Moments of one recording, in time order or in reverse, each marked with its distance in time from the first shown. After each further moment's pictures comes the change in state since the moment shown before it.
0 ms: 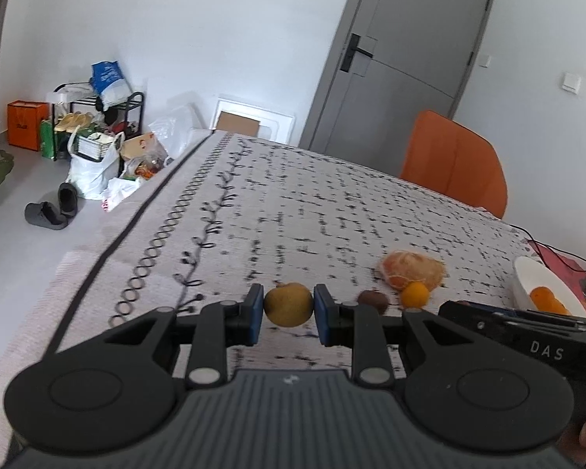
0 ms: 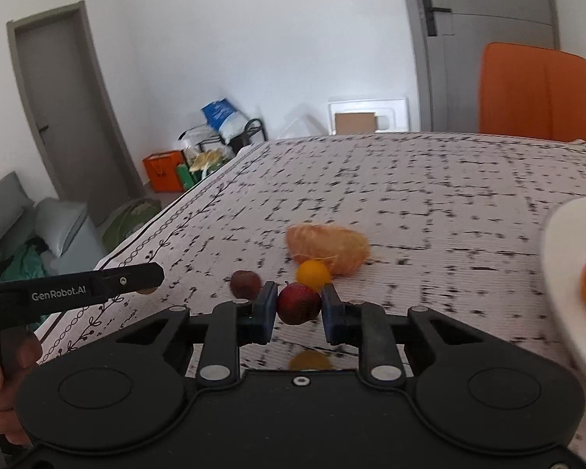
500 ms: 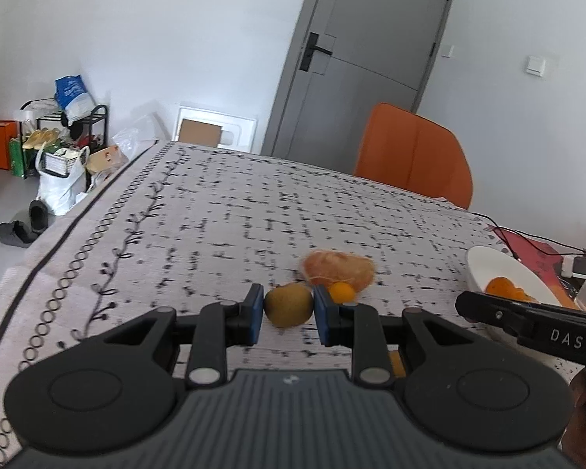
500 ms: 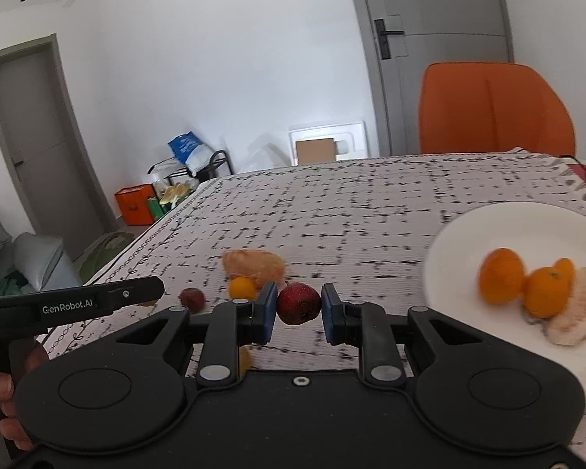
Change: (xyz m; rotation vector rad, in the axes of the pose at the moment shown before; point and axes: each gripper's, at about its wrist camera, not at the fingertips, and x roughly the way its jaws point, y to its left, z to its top) left arm 0.003 -0.053 -0.002 0.066 -0.007 -0.077; right arm -0.049 -0.042 -0.003 0.058 -0.087 -0.089
